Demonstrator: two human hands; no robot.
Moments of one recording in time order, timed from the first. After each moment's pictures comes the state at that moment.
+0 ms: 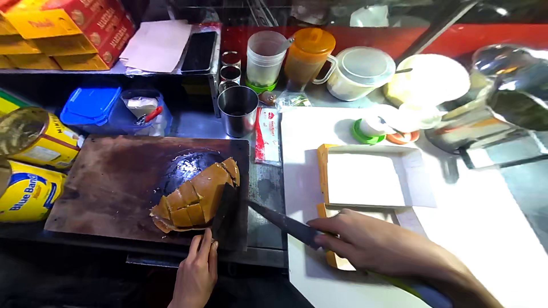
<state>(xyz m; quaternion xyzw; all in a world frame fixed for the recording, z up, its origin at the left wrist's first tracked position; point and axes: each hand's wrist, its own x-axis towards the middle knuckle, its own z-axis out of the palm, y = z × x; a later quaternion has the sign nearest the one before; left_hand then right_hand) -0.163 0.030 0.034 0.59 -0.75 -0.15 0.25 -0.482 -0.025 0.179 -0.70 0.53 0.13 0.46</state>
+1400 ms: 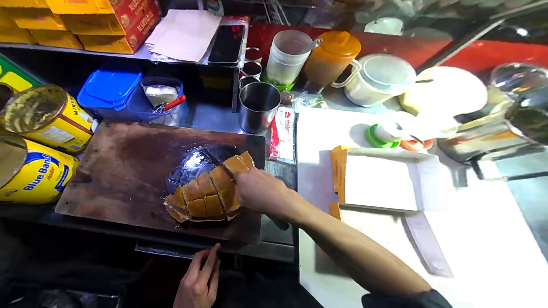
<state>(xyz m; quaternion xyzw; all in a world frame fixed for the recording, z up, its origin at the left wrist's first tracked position) -0.116 0.069 0.005 0.54 -0.76 -0.19 0.30 -0.308 -0.114 0.167 -0.74 0.56 0.17 0.34</state>
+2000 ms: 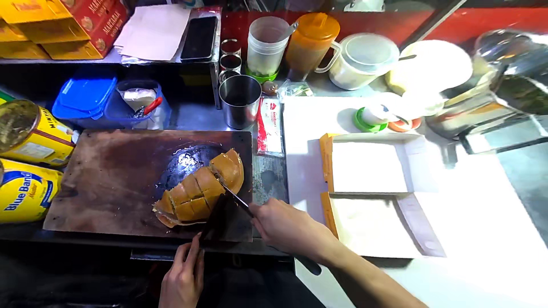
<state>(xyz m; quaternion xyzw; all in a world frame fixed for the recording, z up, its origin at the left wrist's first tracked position) -0.114 0.048 0.024 0.58 -0.77 -0.13 0.23 -0.358 -0.057 0.141 -0.70 0.55 0.18 0.42</state>
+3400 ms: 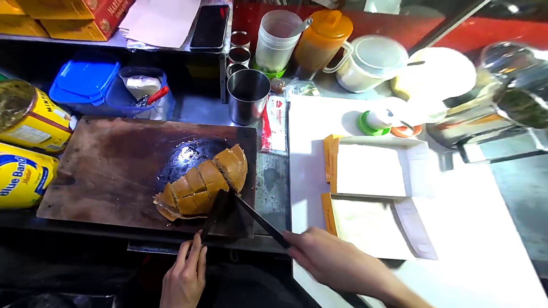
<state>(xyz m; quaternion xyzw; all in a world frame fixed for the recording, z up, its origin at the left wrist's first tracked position) -0.117 0.058 0.021 0.60 -0.76 -0.13 0.23 -0.411 0.004 0.150 -0.68 0.53 0.17 0.47</state>
